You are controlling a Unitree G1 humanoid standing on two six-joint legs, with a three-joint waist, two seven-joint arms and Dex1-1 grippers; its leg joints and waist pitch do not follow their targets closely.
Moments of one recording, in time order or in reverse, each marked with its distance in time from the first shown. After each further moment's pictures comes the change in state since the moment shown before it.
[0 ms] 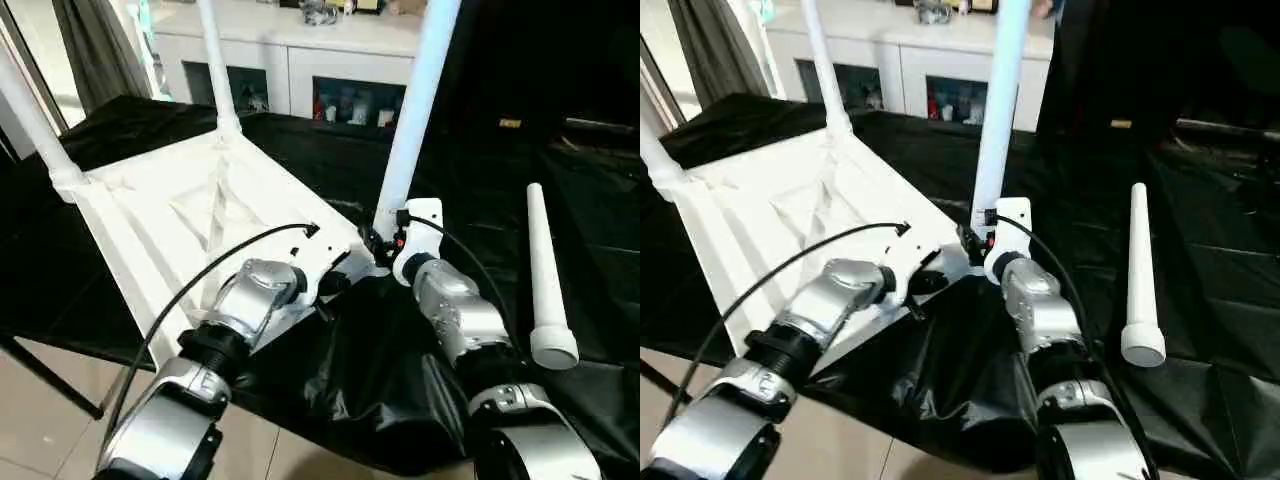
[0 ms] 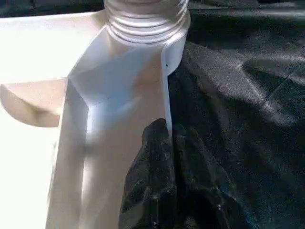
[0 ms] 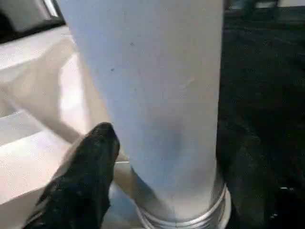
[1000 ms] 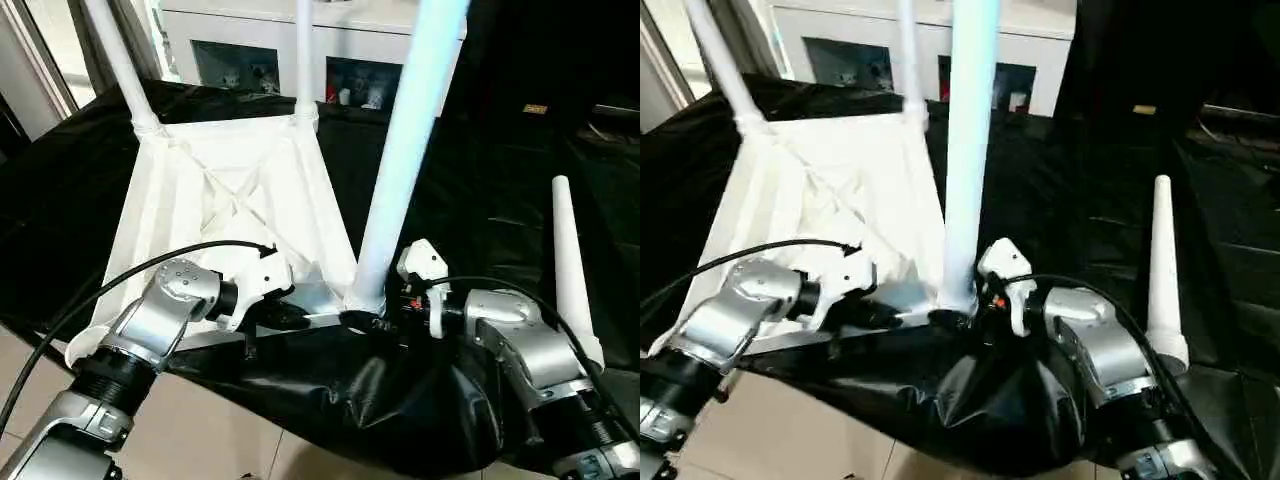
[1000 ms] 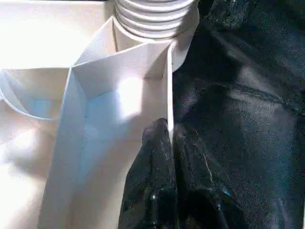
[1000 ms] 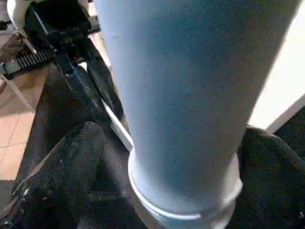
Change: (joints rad) left arm 0.176 0.350 -0.056 -0.285 -0.088 -0.163 -0.510; right arm 0.232 -0.324 0.273 -0.420 0.042 0.093 0.666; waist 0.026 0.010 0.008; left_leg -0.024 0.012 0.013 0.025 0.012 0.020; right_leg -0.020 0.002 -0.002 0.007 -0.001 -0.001
